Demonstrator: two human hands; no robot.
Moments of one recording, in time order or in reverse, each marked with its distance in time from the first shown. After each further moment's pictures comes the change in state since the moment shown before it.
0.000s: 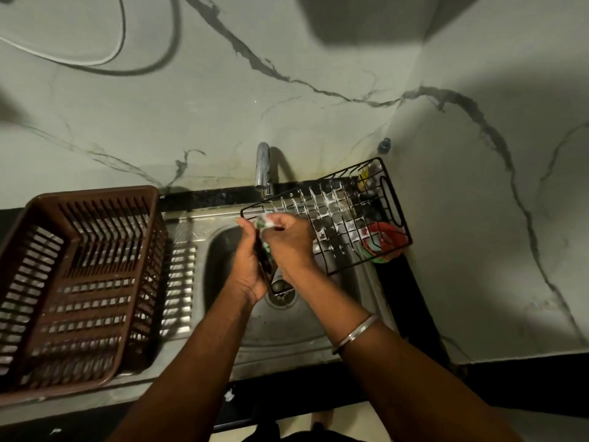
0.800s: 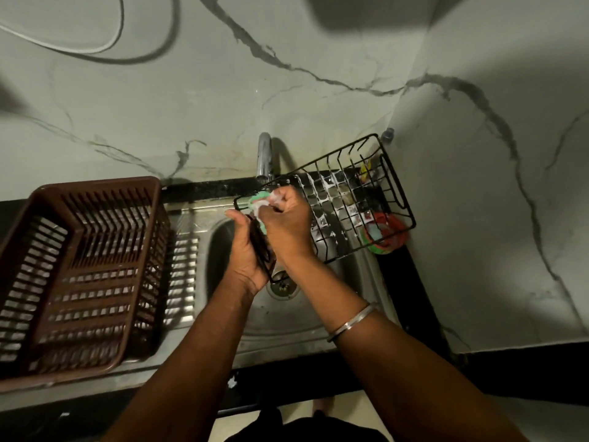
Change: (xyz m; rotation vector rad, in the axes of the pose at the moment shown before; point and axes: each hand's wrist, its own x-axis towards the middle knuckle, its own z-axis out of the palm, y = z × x) left_hand 0.002 -0.001 0.000 -0.078 -0.067 0.033; right_hand -0.014 -0.020 0.017 0.202 0.049 -0.165
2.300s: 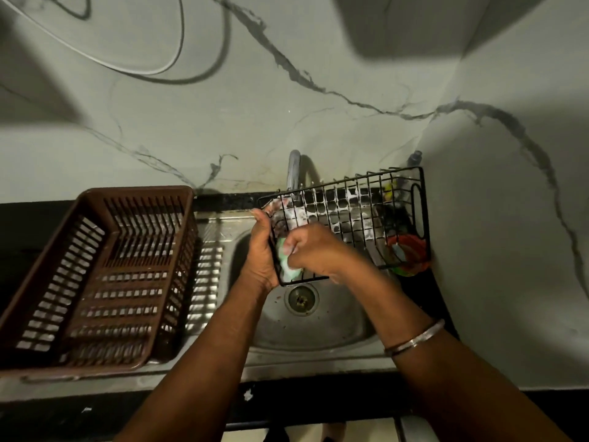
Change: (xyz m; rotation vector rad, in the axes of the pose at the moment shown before) left_hand 0.006 0.029 -0.005 0.079 -0.073 0.134; right_hand -0.001 -0.032 -0.029 -0.830 -0.541 0.131
